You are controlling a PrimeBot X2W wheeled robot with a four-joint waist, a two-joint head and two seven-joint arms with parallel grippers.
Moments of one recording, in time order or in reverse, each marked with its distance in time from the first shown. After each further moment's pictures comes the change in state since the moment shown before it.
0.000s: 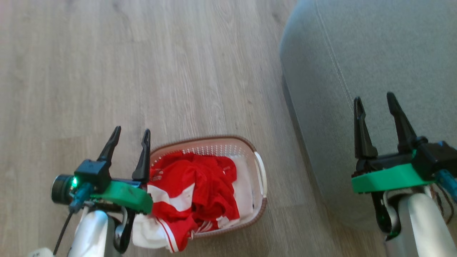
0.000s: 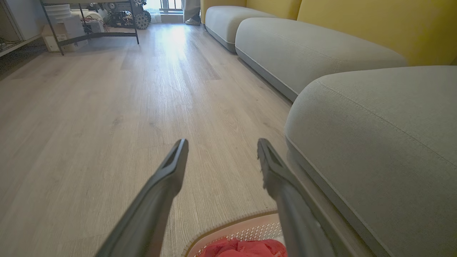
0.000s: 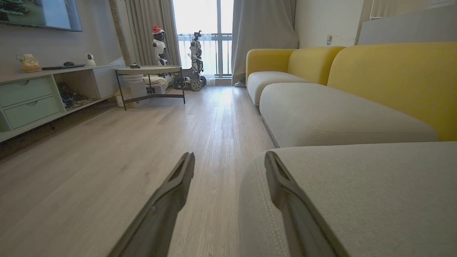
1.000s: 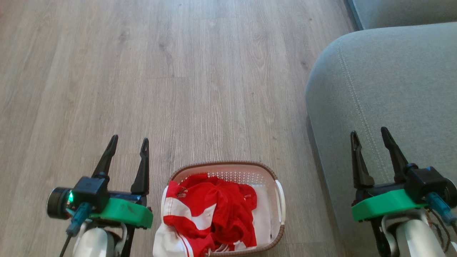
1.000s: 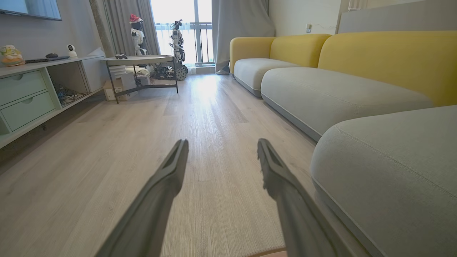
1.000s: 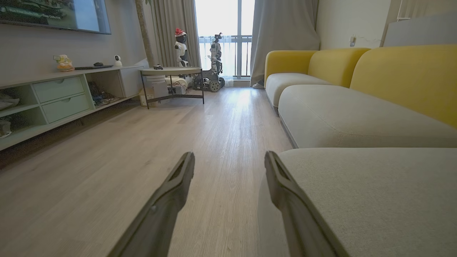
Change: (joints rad) left arm 0.102 -0.007 0.005 -0.142 0.027 0.019 0.000; right arm 0.101 -0.002 -0.008 0.051 -0.010 0.000 0.000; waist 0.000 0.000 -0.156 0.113
